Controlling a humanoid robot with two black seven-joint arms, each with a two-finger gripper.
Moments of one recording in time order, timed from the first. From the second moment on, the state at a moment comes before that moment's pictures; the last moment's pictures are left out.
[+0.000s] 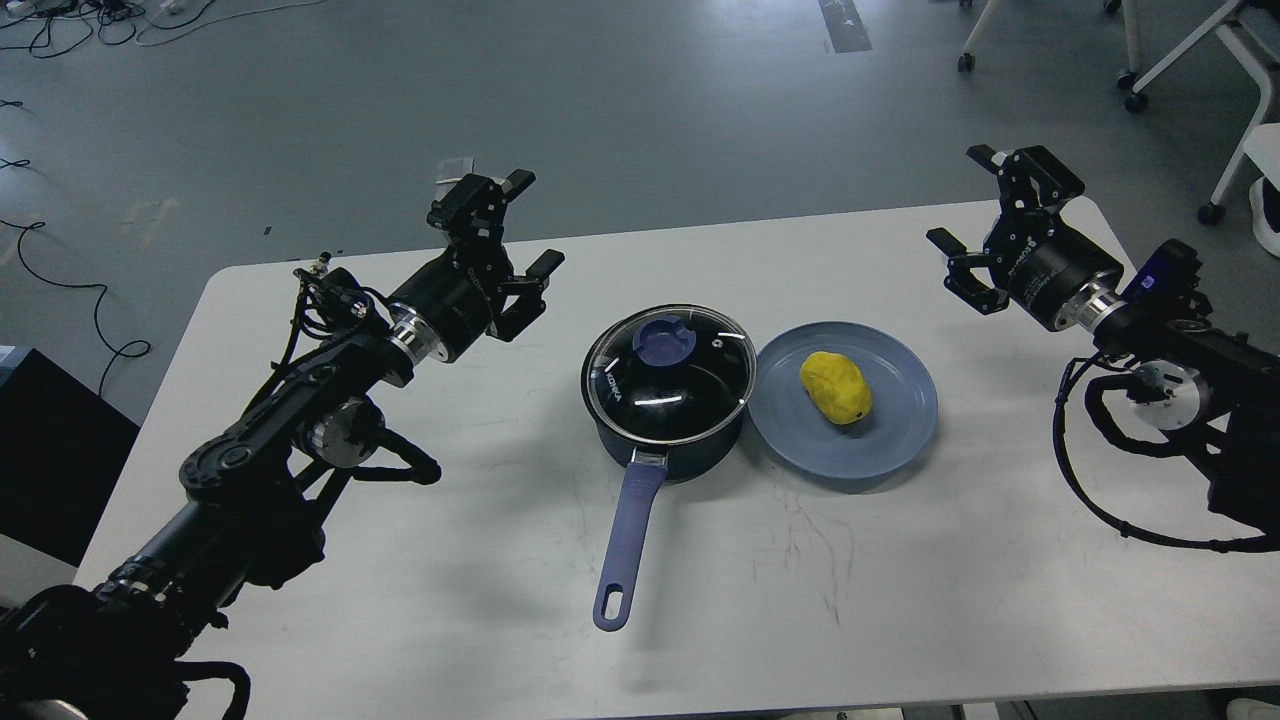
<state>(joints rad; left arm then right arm) -0.75 0.24 -0.78 -0.80 0.59 -0.41 -0.28 0.74 -0.38 0.49 0.54 -0.21 0.49 0.49</state>
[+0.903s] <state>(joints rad) -1.12 0.24 -0.29 -0.95 1.97 -0.31 -0.49 0.74 -0.39 0.49 0.54 -0.21 0.49 0.49</state>
